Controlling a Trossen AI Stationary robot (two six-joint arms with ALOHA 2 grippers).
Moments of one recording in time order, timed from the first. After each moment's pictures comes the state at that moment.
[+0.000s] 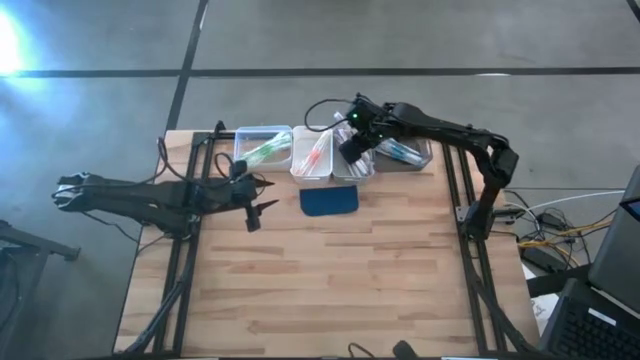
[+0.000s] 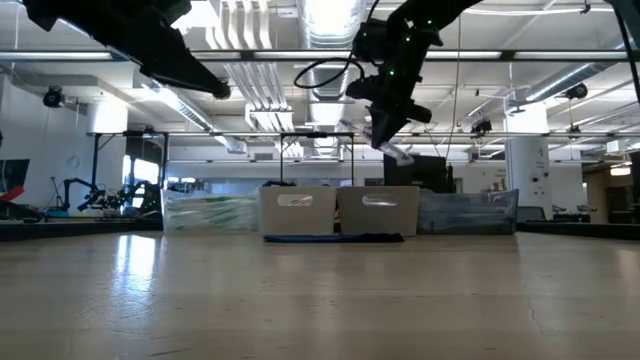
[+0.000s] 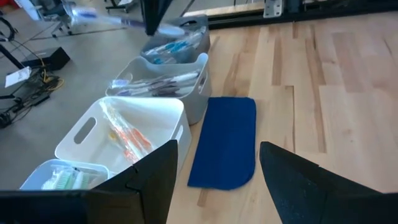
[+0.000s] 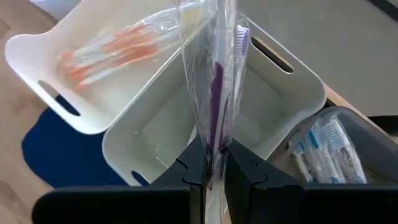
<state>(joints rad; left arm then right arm) -0.02 0.81 0.58 -0.18 -0.38 0.07 -0.51 1.79 1.60 -0.90 0.12 0.34</state>
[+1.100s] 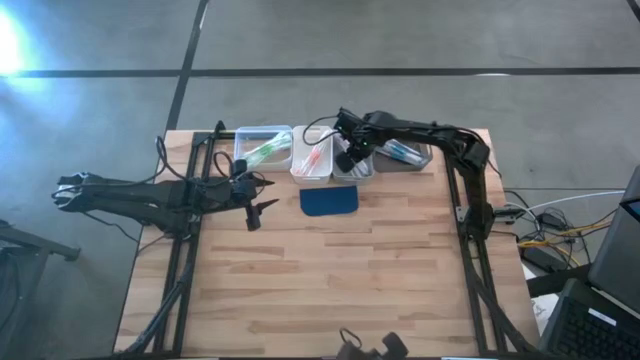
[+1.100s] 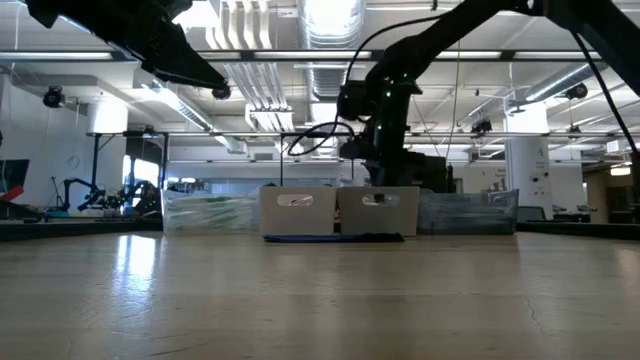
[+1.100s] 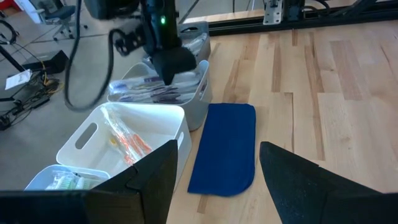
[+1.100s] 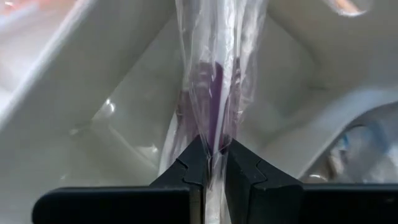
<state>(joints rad) -0.02 0.81 0.60 -0.17 -0.38 0.07 -0.54 2.02 1.61 -0.90 0.10 0.36</state>
